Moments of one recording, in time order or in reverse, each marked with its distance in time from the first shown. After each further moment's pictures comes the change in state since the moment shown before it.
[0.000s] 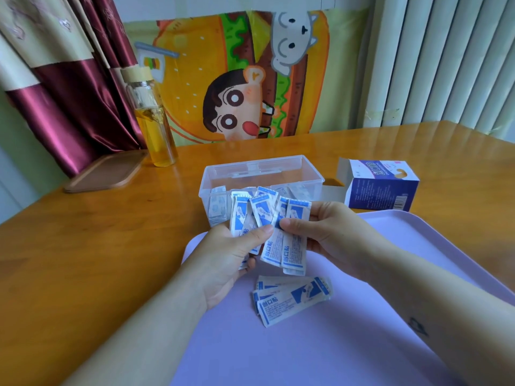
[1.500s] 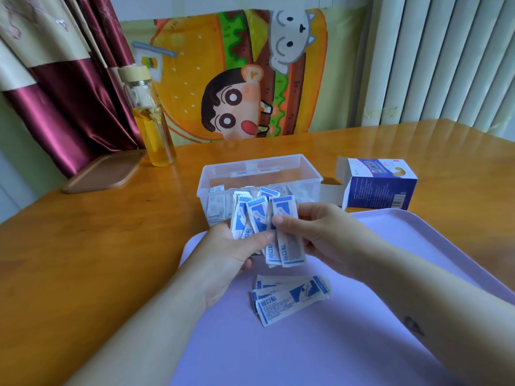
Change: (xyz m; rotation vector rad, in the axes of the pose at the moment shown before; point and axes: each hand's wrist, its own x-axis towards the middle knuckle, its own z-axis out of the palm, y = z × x) left_hand 0.006 -0.007 -0.007 0.293 -0.028 0.115; right_hand 0.000 0.002 0.002 -0.095 -0.085 -0.030
